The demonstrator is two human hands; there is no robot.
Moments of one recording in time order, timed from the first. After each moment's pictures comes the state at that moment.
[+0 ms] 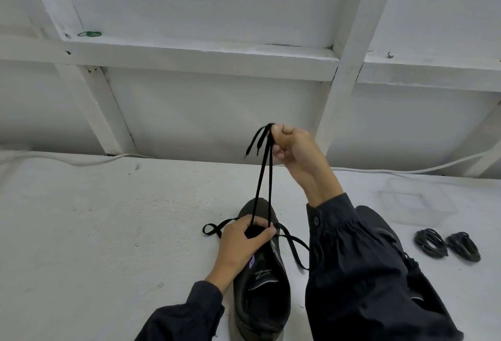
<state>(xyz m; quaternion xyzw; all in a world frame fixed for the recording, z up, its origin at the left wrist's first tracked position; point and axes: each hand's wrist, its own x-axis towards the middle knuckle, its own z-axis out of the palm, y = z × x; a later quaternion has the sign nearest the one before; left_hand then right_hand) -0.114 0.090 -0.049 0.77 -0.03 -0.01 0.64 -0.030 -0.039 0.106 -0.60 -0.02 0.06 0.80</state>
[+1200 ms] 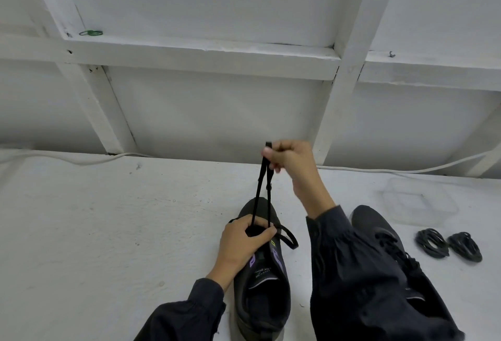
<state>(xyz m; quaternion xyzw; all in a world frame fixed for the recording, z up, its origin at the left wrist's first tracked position) -0.110 0.091 -0.049 0.80 -0.02 -0.02 0.60 -0.032 -0.036 0.078 -0.73 0.00 -0.03 0.69</state>
